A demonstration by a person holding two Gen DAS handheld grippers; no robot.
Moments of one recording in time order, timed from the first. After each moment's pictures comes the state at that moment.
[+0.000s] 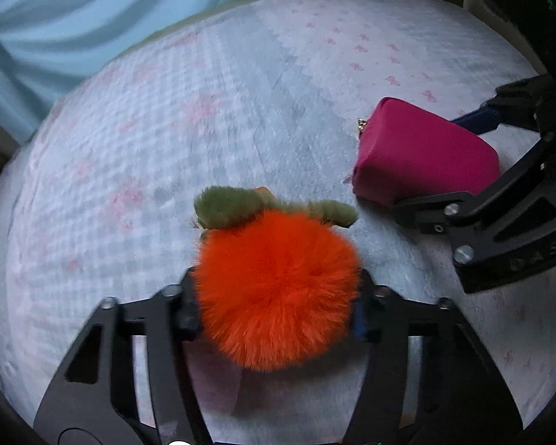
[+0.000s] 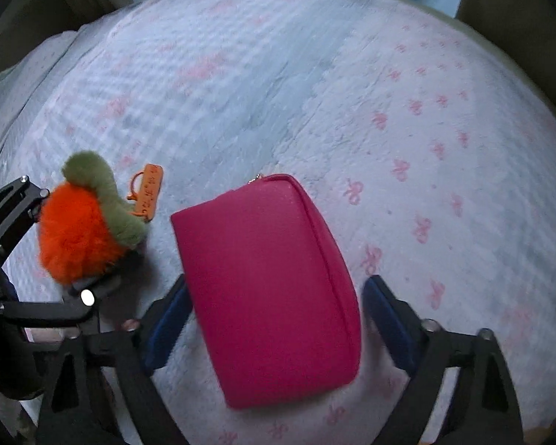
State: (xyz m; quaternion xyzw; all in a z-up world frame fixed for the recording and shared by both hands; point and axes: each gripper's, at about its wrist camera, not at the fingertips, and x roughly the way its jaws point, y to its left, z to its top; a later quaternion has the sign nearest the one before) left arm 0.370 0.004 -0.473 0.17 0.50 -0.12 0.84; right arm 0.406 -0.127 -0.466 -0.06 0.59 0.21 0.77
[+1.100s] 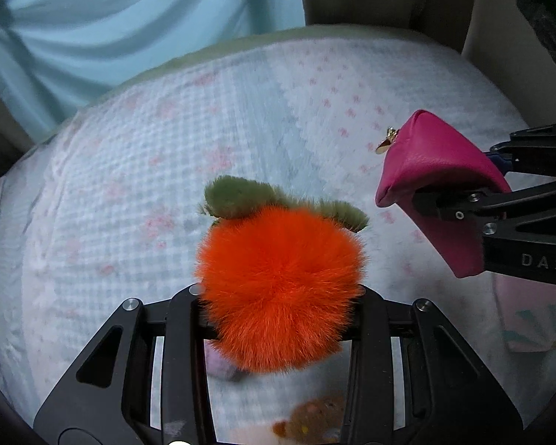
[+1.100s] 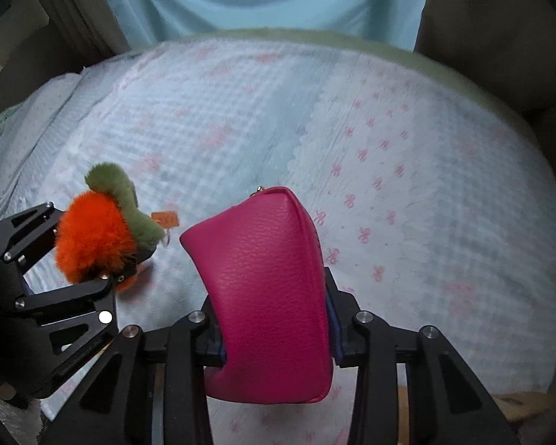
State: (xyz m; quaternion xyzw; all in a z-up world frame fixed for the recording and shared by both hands) left arm 0.347 -0.006 -0.378 0.13 0.48 -0.11 0.86; right arm 0.360 -0.162 -0.366 -0.02 0.54 0.18 0.82
